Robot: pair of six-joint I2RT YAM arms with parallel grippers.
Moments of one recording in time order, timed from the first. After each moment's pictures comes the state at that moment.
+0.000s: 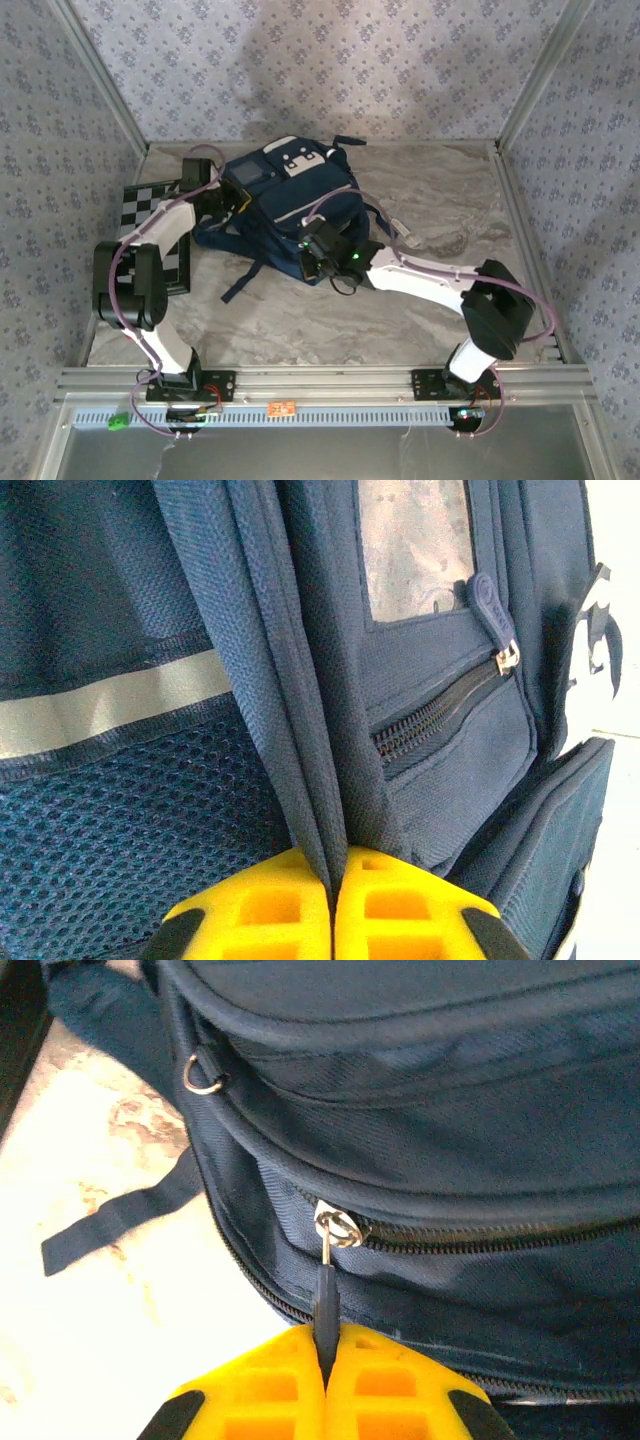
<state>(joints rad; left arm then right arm) -0.11 1.70 1.19 -0.31 0.43 -0.91 0.96 1.63 1.15 -0.33 0.14 0.52</state>
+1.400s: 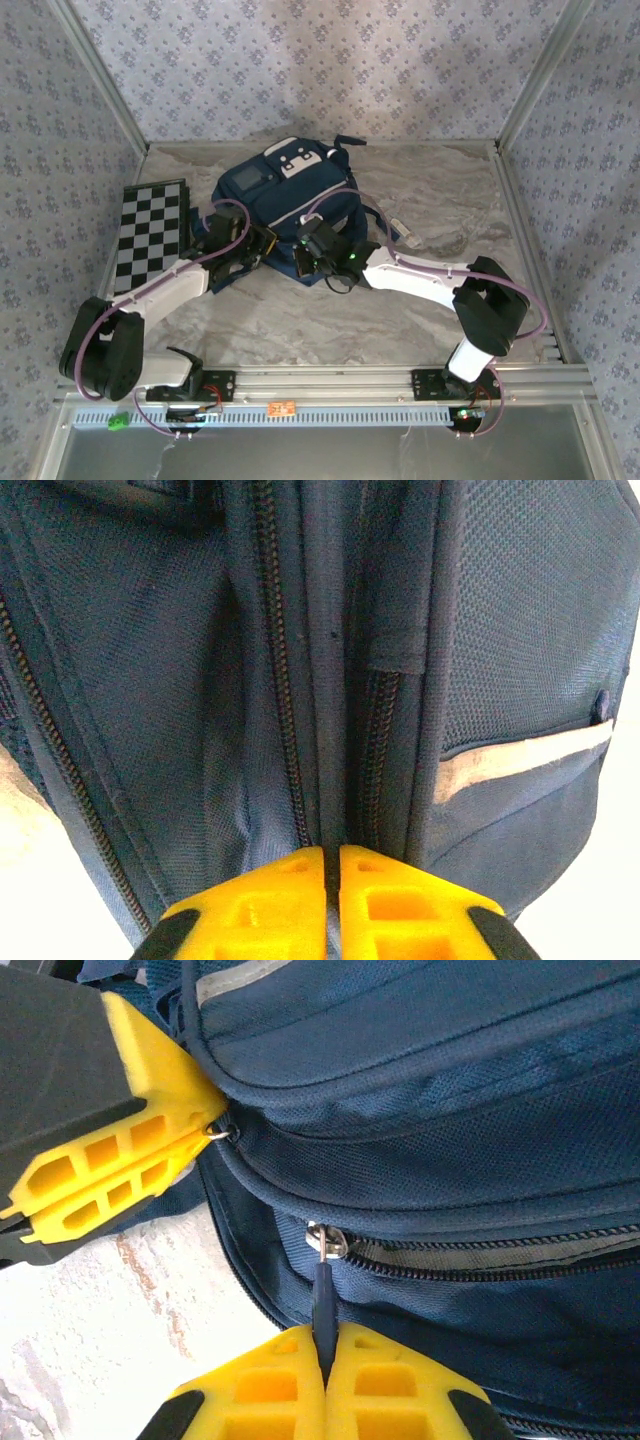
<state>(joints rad) -0.43 1.31 0.69 -0.04 0.19 -1.37 0.95 1.65 1.12 -0.25 0.12 0.57</state>
